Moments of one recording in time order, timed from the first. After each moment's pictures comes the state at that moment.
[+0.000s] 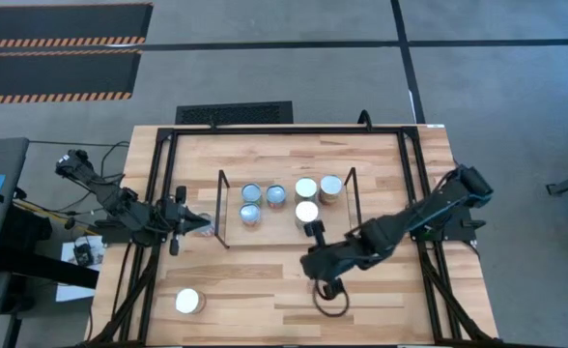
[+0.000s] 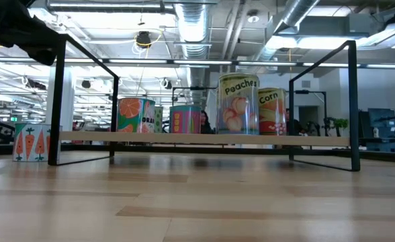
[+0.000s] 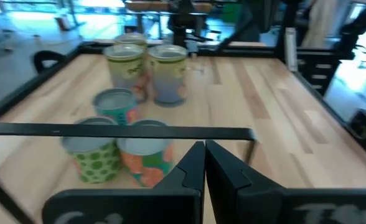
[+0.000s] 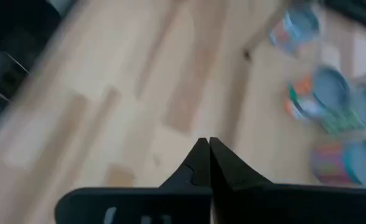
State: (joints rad) left arm -0.63 0.28 0.28 -0.32 -0.60 -0.23; right arm 0.47 1.69 1.47 -0.66 0.29 -0.01
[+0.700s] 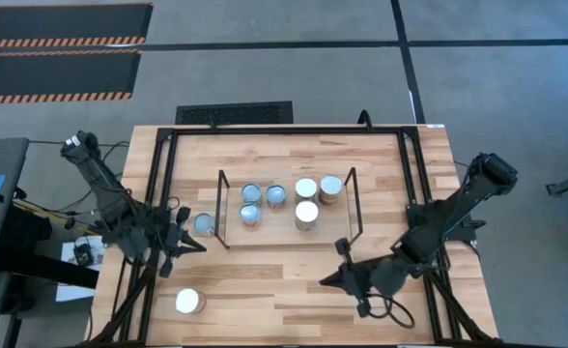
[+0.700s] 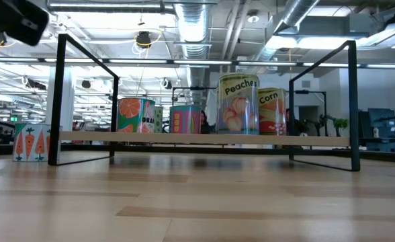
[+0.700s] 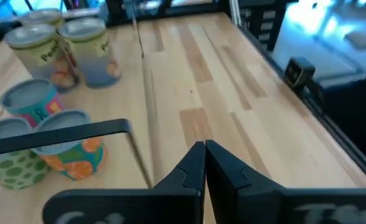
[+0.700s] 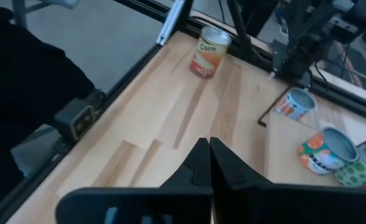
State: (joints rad) left arm -0.89 0.61 0.45 -0.39 -0.63 -0.34; right arm 0.70 1.41 0.98 -0.06 0.46 -0.05
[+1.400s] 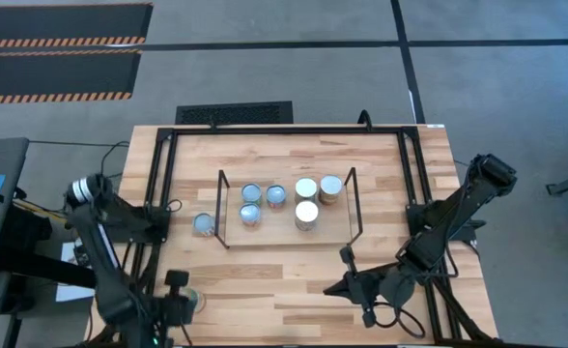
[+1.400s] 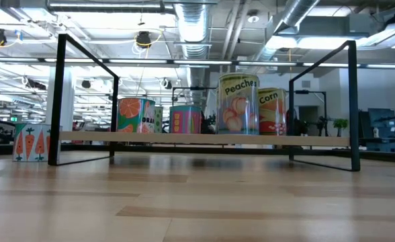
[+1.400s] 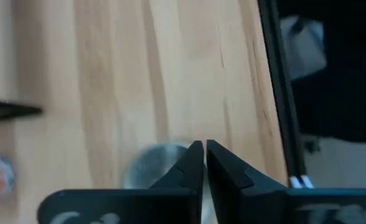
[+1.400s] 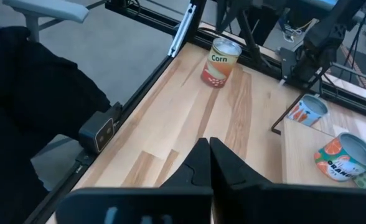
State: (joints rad) left arm -1.13 1.60 1.27 -1.02 -0.40 -0.97; right arm 0.77 1.43 0.98 -0.02 0.50 0.01
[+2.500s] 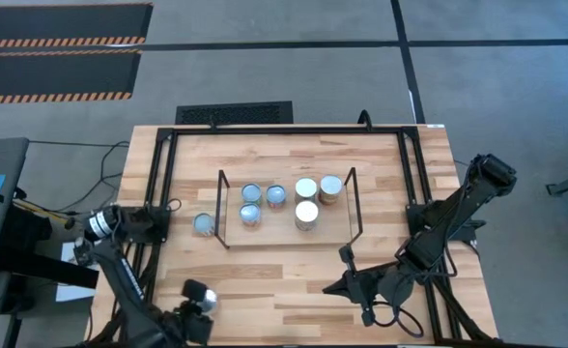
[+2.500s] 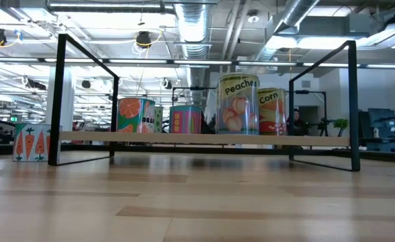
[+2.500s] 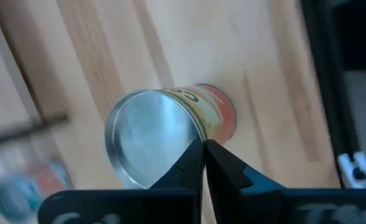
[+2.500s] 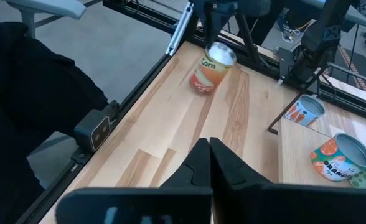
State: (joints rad) left arm -1.04 1.91 1.60 -1.31 -0.29 -0.72; right arm 0.77 1.43 0.98 -0.02 0.50 -0.01
